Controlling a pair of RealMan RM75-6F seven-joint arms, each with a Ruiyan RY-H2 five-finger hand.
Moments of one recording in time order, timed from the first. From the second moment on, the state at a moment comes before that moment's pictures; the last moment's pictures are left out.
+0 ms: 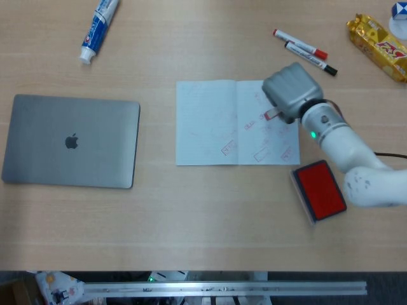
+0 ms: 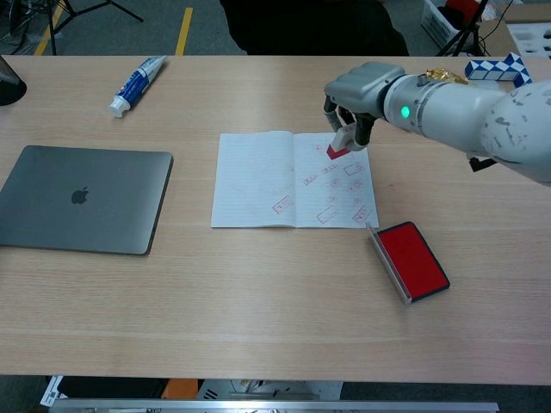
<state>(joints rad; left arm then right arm) -0.04 -0.98 0.07 -1.70 1.49 1.36 0.01 1.18 -1.41 0.03 -1.63 -0.37 0.82 -0.88</state>
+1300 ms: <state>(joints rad) -0.07 -1.00 0.08 -1.71 1.49 1.32 0.03 0.92 -1.46 -0.17 -1.47 -0.67 0.84 -0.73</state>
